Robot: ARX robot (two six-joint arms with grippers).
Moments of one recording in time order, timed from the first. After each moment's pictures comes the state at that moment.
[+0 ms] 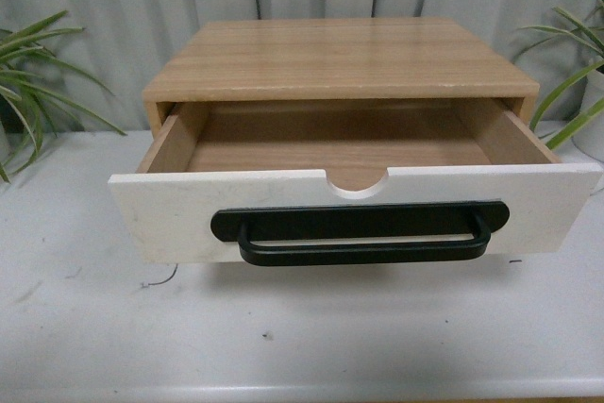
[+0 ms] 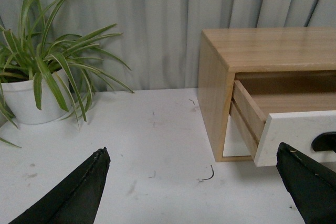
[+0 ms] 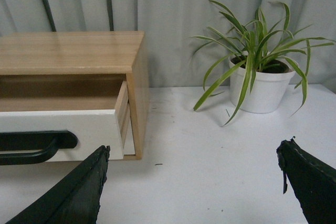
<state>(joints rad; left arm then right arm) 0.00 0.01 0.01 0.00 0.00 -0.01 0.00 0.00 0.01 0.00 0.00 -0.01</state>
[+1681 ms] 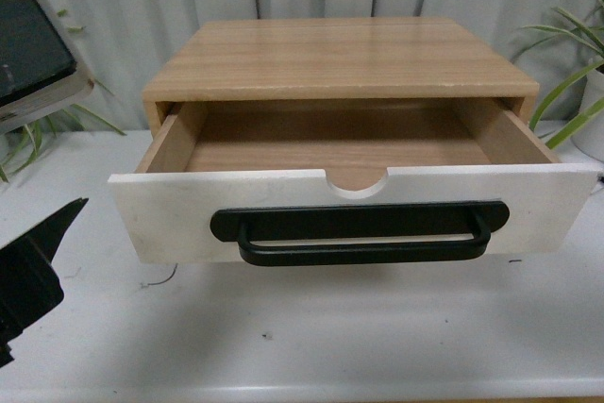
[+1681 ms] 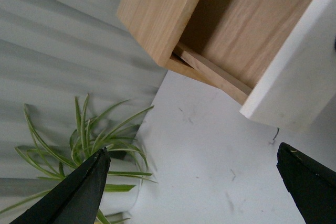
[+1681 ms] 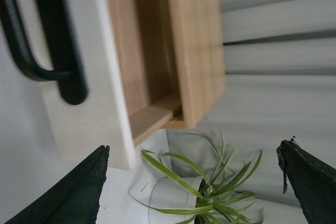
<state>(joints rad) -0.39 1.07 0.43 0.32 -0.30 0.95 0.26 1.09 0.47 0.33 -0.09 -1.38</state>
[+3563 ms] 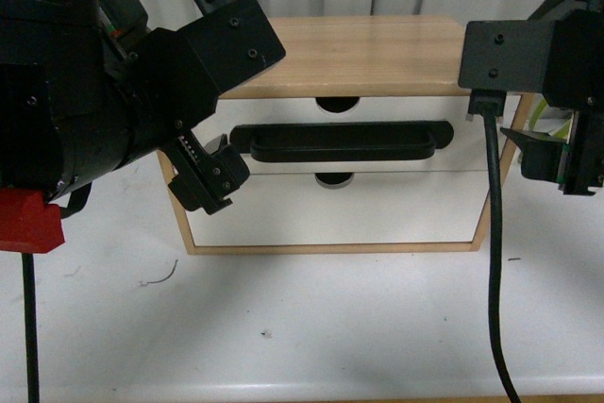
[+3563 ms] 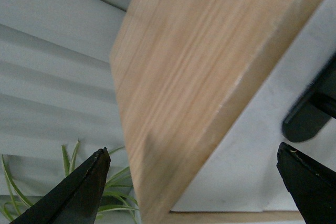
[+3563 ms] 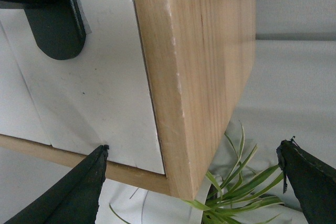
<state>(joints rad) -0.37 1.79 0.80 0.76 -0.31 0.95 0.16 1.78 0.95 0.47 -0.01 -1.39</state>
